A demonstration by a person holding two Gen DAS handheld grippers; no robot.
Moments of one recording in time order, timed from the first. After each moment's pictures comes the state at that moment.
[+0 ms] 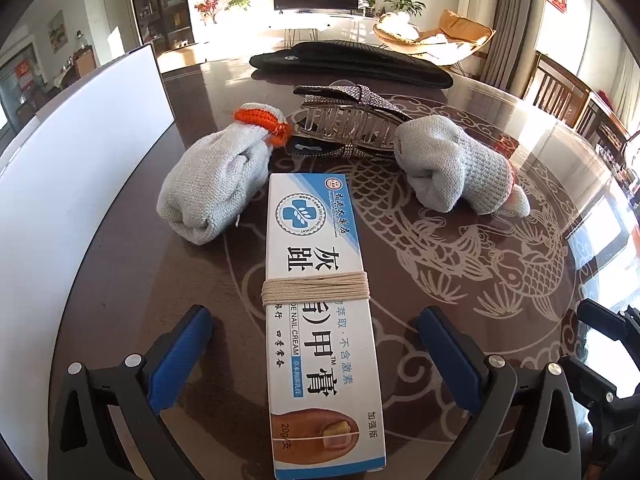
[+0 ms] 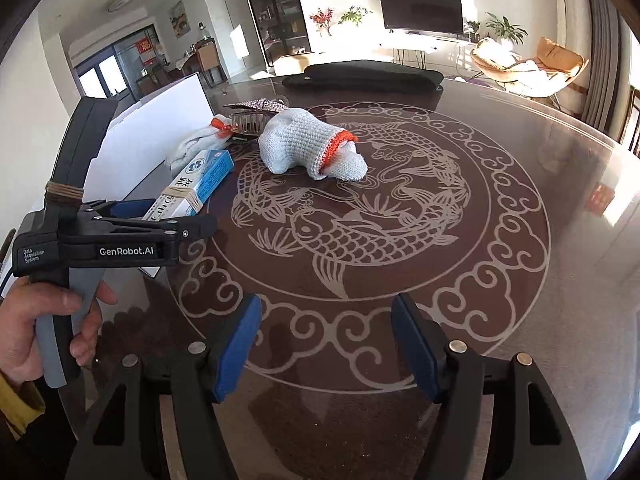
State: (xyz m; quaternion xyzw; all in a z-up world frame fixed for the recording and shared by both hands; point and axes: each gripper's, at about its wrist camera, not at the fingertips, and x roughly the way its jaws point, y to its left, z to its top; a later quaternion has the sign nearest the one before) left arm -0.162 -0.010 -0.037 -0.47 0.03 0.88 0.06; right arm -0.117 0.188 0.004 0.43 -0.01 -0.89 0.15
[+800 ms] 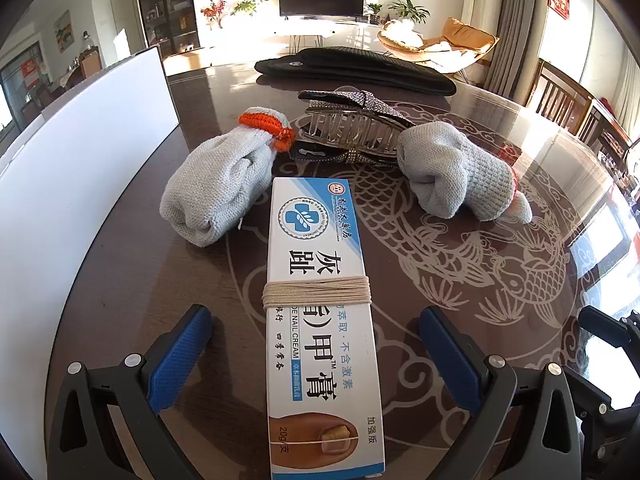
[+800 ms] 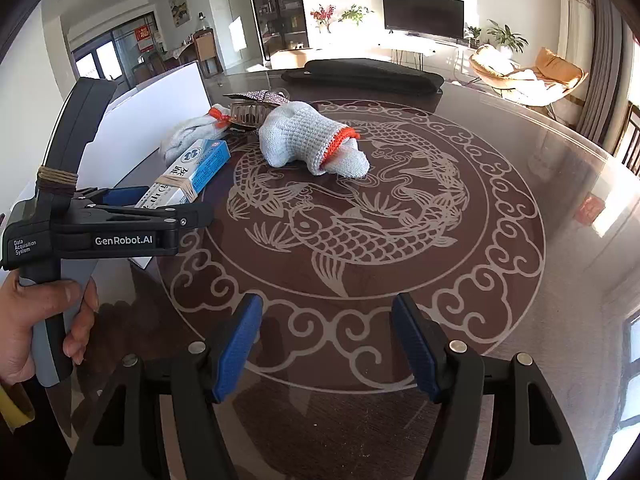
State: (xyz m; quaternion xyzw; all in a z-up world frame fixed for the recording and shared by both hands) left arm -0.161 -0.009 -0.035 -0.46 0.03 0.88 0.06; right arm -0.113 0.186 0.005 0.43 0.01 -0.89 0.14
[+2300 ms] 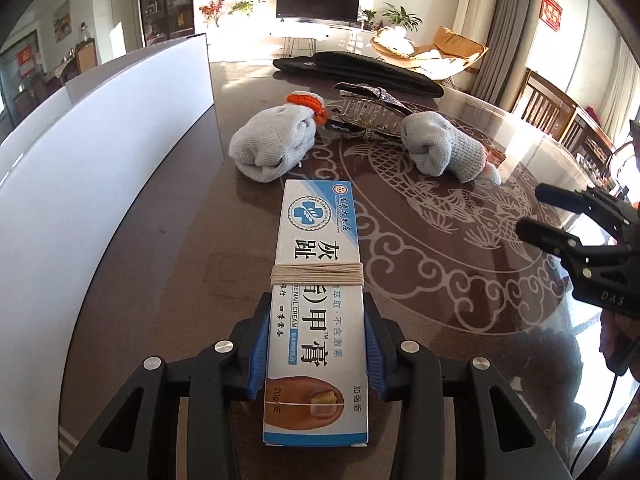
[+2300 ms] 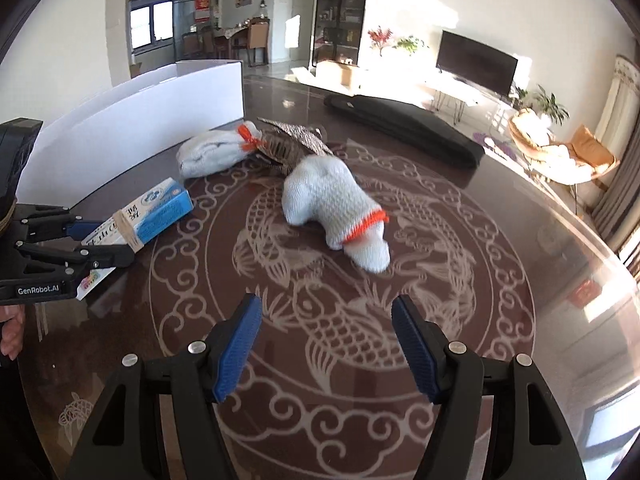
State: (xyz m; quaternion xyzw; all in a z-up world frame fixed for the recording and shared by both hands) left arm -0.101 -0.060 -0.022 -0.46 -0.01 0.89 0.08; right arm -0.159 0.158 0.037 0.37 0.15 -0.89 0.22
